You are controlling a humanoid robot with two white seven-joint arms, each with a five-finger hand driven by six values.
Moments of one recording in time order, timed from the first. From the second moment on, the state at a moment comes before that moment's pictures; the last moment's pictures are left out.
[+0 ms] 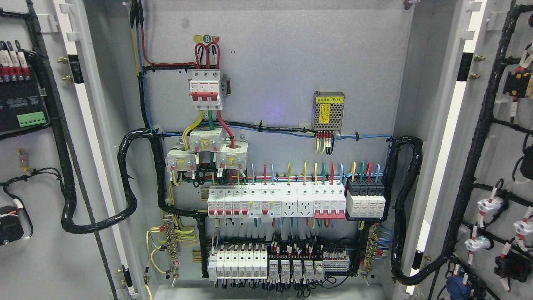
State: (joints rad) left arm 0.01 0.55 0.43 -1.31 0.68 -0.77 -0.27; right arm 0.37 -0.28 -0.34 -1.89 -0.79 -0.66 0.40
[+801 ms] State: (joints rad) left arm 0.00 0.55 0.41 -1.30 0.68 -0.77 -0.27; right arm 0.38 -0.28 -0.37 -1.88 -0.81 -0.66 0.40
